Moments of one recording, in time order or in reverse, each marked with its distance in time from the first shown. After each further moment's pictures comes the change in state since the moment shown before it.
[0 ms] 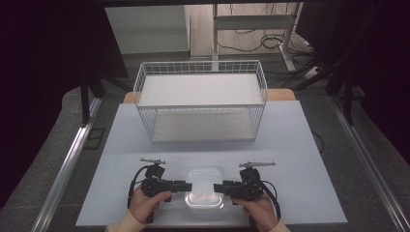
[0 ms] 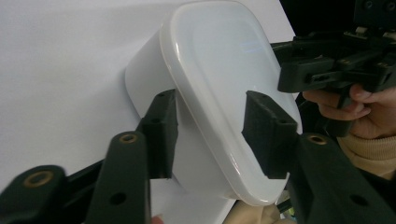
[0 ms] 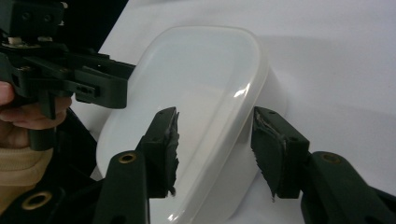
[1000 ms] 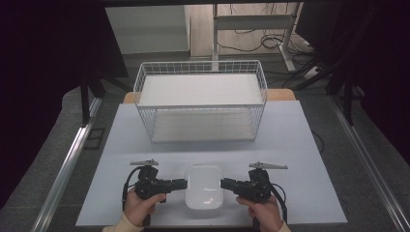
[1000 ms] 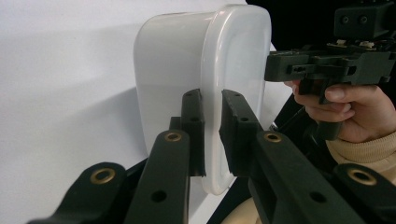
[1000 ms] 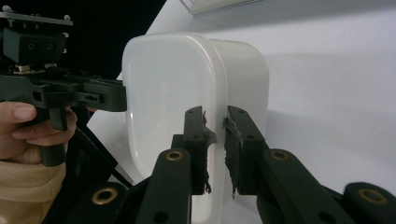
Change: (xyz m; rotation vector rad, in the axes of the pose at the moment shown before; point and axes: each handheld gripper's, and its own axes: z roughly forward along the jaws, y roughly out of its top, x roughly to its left) left arm -0.021 -0.006 -0.022 -0.110 -0.009 0.084; right arm 0.006 -0.003 -0.025 -0.121 0.031 -0.003
